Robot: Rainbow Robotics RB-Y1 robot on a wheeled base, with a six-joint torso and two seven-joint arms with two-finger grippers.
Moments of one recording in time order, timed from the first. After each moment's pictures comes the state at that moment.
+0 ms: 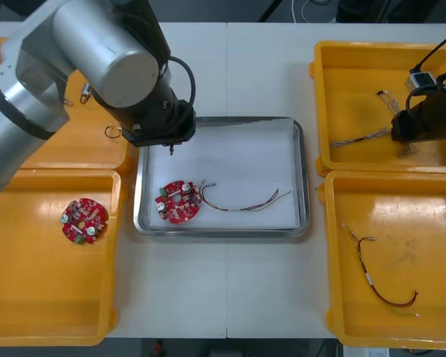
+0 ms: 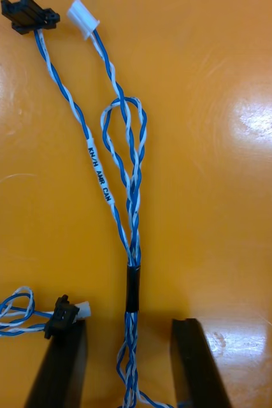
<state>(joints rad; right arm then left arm) -0.82 -0.52 -0.24 -0.96 -0.35 1.31 1.87 -0.94 0.60 -0.57 -1.66 0.81 1.62 -0.63</state>
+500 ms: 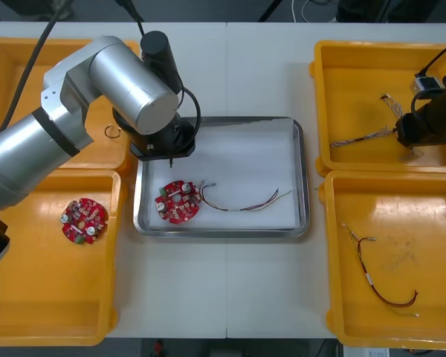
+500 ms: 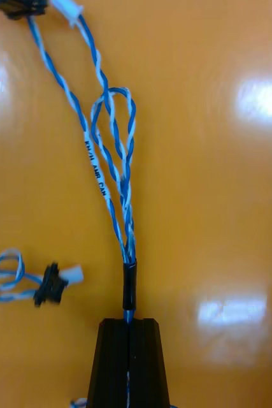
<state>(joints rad) -0.82 -0.54 -0.26 -0.98 -0.35 1.42 1.83 -0.95 0.56 -0.70 -1.45 0.73 1.48 -0.64</state>
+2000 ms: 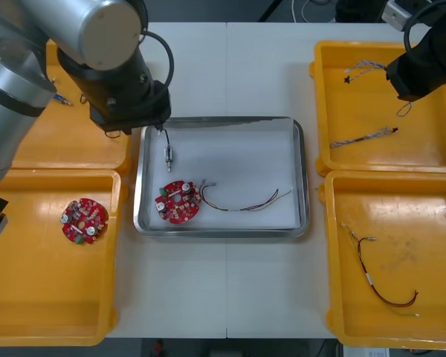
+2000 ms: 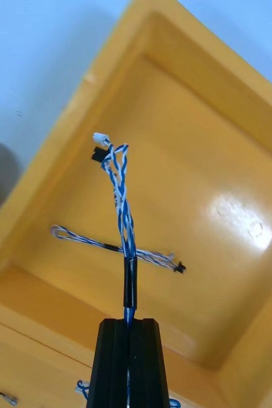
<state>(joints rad) -0.82 -0.56 -0.12 -1.79 -0.52 1.92 1.89 -0.96 0.56 -0.38 -1.70 0.72 1.91 -0.64</state>
